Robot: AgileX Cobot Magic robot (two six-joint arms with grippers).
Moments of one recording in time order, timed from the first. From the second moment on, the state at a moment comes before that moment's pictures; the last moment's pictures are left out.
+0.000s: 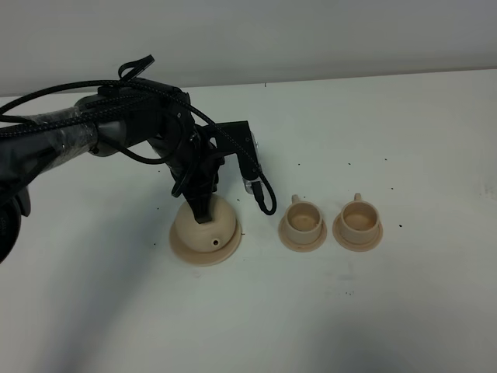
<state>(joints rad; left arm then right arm) -0.42 2.18 -1.53 0.02 0.65 0.99 0.06 0.06 -0.48 0.14 1.07 -0.07</state>
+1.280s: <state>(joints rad) -0.39 2.12 -1.53 0.03 0.78 1.04 0.06 0.06 -0.48 0.14 1.07 -0.07</state>
